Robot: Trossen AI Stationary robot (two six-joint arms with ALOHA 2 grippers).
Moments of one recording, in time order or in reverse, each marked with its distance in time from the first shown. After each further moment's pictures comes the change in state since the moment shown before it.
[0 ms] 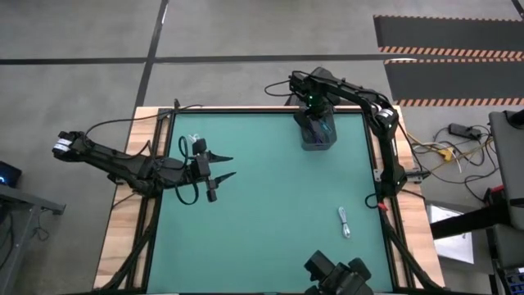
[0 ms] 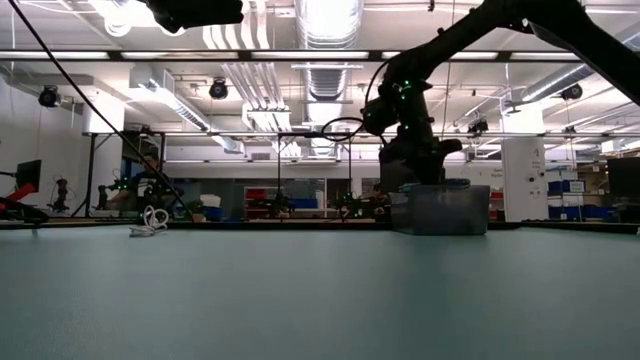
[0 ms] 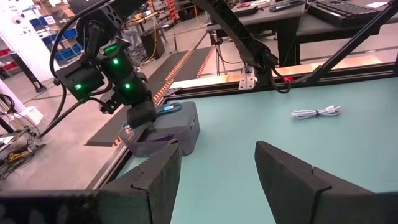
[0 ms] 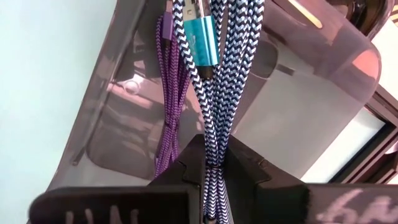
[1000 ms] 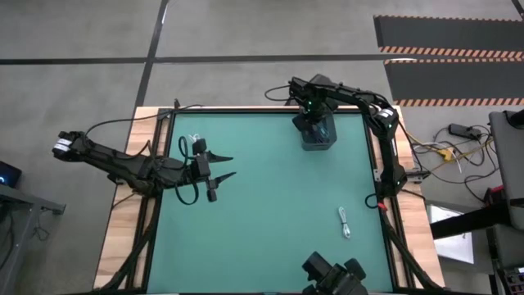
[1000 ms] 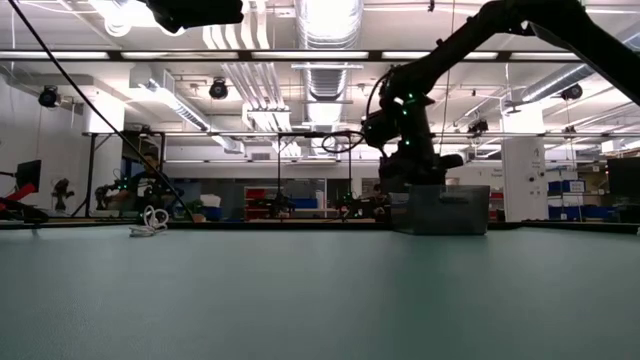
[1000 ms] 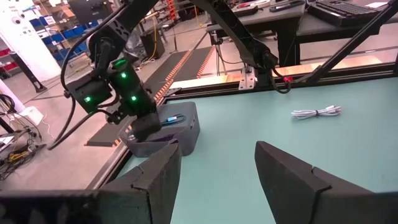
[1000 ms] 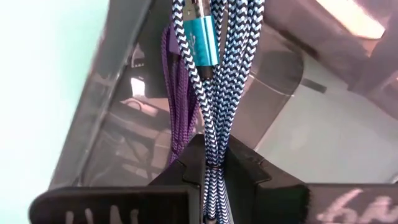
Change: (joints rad) left arm 0.000 0.000 0.000 0.000 0.000 0.001; right arm 0.000 0.000 -0.124 0.148 -0.007 0.010
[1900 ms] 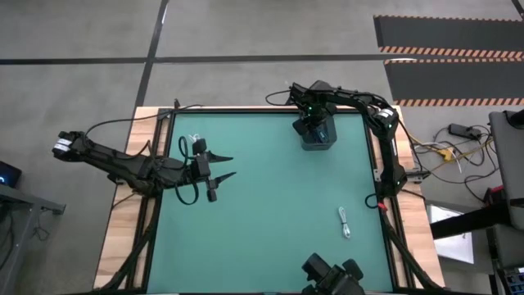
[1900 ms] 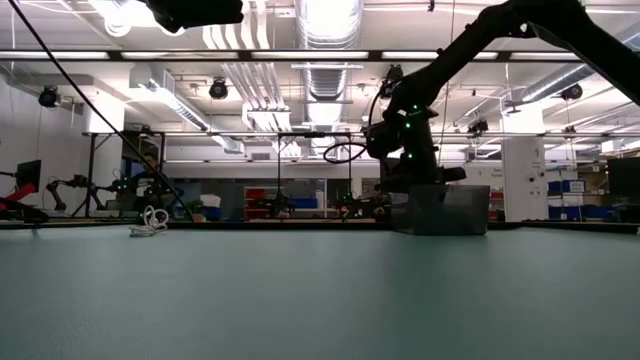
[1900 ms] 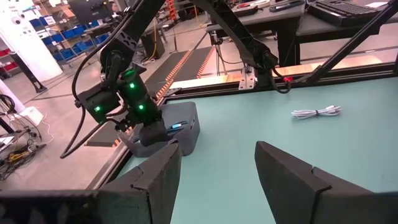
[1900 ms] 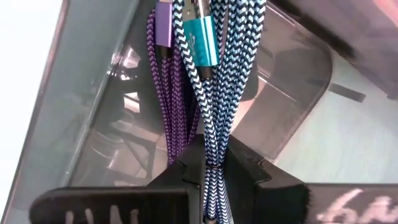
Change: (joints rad) left arm 0.000 0.000 0.000 0.000 0.000 0.001; right arm 0.000 0.000 -0.111 0.125 0.001 -0.003
